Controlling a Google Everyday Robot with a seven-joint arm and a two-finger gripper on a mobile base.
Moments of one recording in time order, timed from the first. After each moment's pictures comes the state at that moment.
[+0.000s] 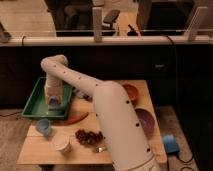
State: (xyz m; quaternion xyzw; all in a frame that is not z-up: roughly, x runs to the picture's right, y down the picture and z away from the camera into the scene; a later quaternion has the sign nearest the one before) arm -0.316 0.067 0.840 -0.15 -0.43 -0.68 0.58
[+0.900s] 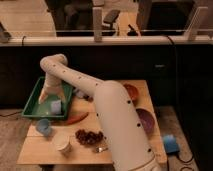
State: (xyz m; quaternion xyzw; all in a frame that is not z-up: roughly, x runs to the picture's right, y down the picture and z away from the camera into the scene) arm -0.319 0.061 0.835 -0.14 -0.42 -0.69 0.58
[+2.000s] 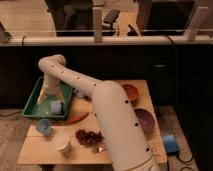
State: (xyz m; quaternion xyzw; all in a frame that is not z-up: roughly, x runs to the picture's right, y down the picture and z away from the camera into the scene) arm -0.326 0.067 0.835 -0.15 -0.43 -0.68 0.58
